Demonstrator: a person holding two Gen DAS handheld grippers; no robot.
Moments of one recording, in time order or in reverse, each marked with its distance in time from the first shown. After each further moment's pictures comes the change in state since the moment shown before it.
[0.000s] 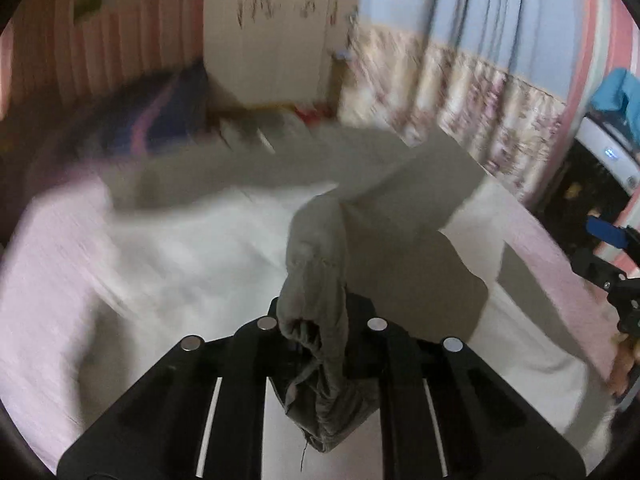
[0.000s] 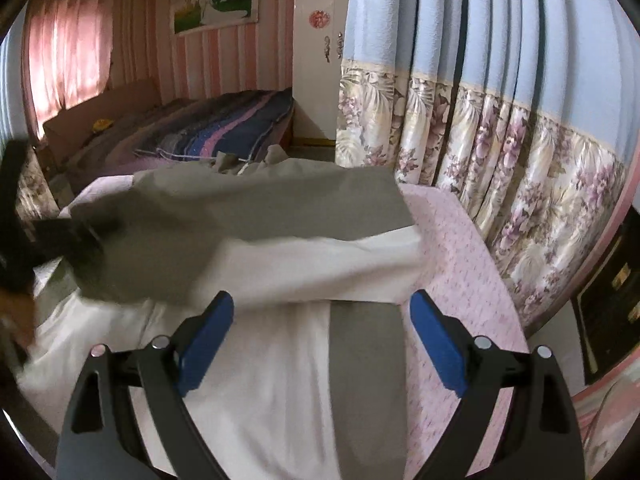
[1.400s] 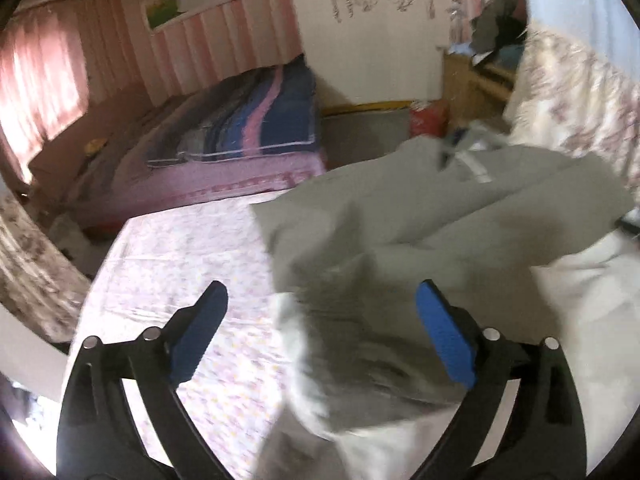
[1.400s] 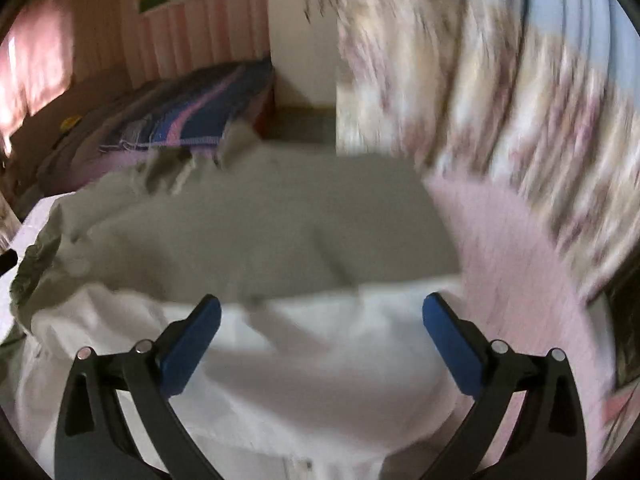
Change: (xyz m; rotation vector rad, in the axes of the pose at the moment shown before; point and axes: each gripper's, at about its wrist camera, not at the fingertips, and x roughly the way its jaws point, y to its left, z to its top) left arm 0.077 0.148 0.039 -0.068 0.046 0.325; right arm 0.208 0.013 0.061 0.118 0.187 0.006
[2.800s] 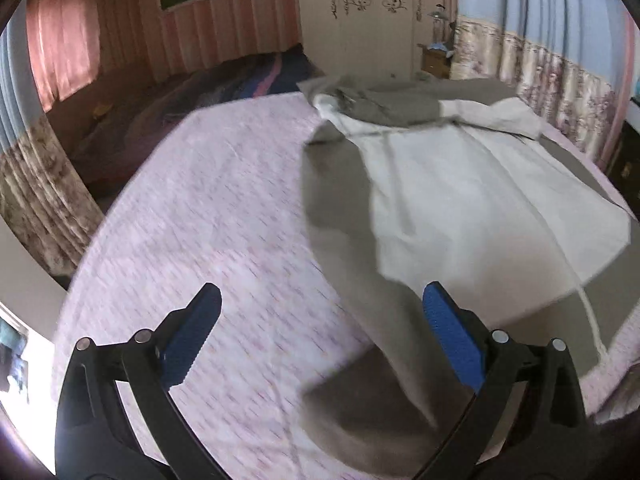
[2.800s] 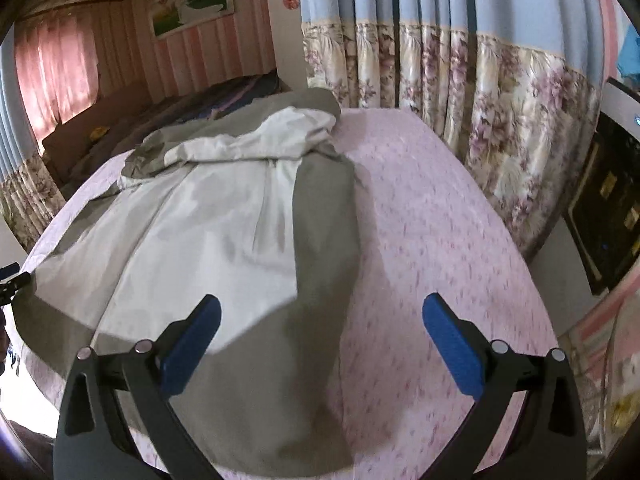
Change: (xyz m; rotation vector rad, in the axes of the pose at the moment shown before) left arm -0.229 0.049 -0.271 -0.052 0.029 -0.077; right arm -0.253 -0.092 -0.253 0.011 -0.104 0.041
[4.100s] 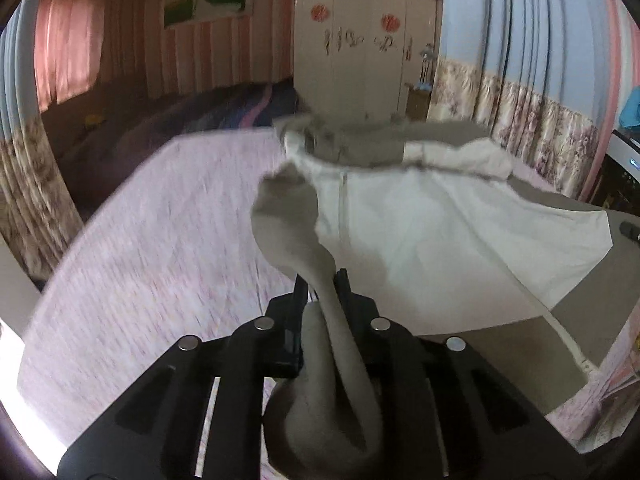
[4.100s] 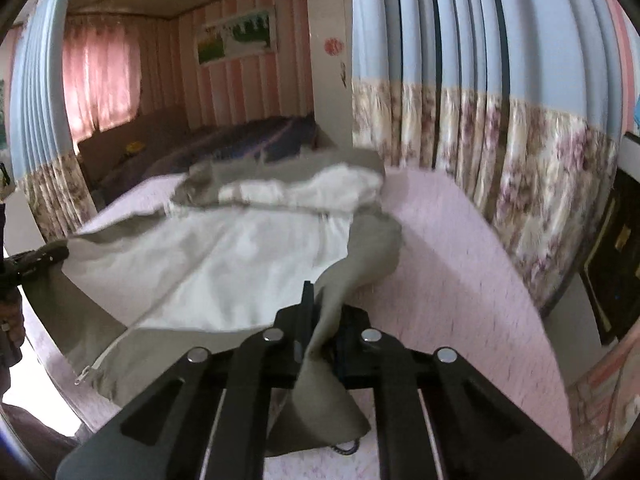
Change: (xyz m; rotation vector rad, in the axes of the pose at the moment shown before) left arm -0.021 -0.034 0.015 -0.050 -0.164 -0.053; right arm -0.043 0.038 0.019 -0.101 -0.211 0.106
